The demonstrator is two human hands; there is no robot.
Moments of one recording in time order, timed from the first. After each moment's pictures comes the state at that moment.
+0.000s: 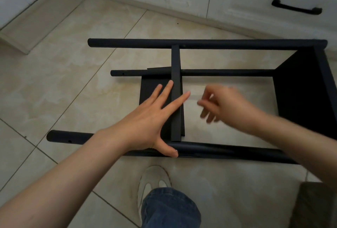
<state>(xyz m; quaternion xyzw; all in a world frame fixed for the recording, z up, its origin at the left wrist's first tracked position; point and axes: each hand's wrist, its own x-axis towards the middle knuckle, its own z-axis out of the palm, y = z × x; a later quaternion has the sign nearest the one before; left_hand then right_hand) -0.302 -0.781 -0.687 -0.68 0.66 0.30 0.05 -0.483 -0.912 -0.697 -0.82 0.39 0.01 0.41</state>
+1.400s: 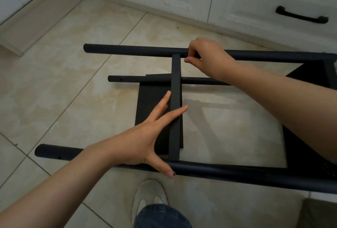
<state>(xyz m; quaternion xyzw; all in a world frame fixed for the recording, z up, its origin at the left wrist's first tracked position) -0.286 -0.783 -0.700 -0.63 0.60 0.48 -0.10 -0.391 -1.032 -0.708 -0.93 0.30 -0.09 0.20</state>
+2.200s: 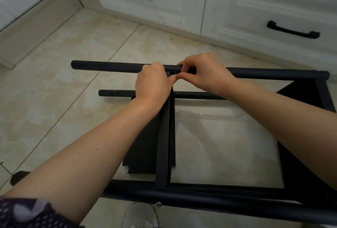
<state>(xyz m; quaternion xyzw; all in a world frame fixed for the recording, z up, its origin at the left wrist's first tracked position) -0.285 -0.949 -0.701 -0.89 0.39 0.11 -0.18 -0.403 -1.047 -0.704 -0.90 0.27 -0.12 0.31</state>
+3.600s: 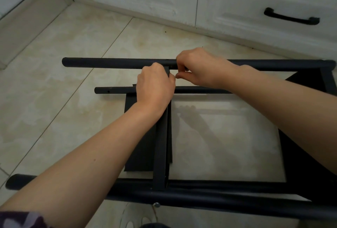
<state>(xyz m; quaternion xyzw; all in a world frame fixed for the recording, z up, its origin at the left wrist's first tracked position) -0.315 -0.946 -0.704 -0.90 0.37 0.12 -0.19 -0.409 -1.060 -0.701 -0.97 0.18 0.01 0.18</state>
